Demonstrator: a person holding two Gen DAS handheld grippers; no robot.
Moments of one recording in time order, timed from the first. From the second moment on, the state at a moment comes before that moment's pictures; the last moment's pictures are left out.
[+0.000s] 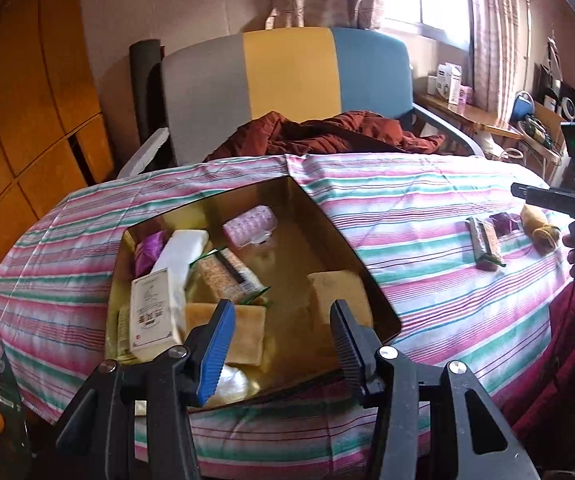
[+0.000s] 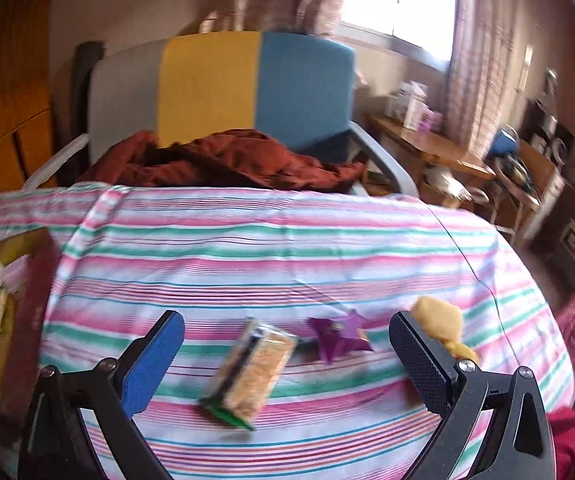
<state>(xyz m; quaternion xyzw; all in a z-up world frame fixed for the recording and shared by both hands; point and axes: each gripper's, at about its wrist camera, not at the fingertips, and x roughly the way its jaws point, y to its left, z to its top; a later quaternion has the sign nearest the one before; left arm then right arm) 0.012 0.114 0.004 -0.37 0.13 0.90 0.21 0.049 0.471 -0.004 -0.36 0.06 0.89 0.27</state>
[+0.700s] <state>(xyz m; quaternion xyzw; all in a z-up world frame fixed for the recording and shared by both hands) 0.030 0.257 -0.008 -0.37 0.19 0.83 0.37 0.154 0.589 -0.009 -0.22 0.38 0.80 0.41</state>
